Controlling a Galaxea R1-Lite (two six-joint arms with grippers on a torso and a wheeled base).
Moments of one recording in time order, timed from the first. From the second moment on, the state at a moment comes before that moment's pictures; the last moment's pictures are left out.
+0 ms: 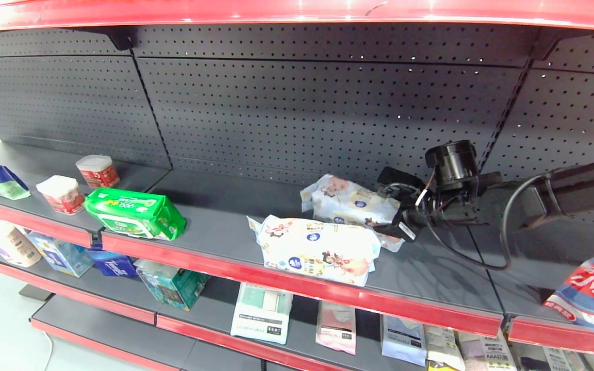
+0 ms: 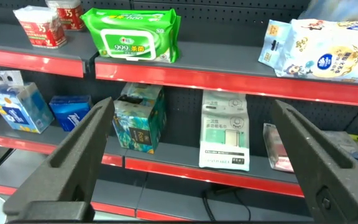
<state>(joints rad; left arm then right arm) 0.00 0.00 0.00 0.01 -0.06 0.00 0.30 2.02 -1.18 -0.16 0.14 -0.73</state>
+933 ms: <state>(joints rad) 0.00 0.00 0.00 0.01 -0.06 0.00 0.27 1.96 -1.12 -0.17 -0.04 -0.72</state>
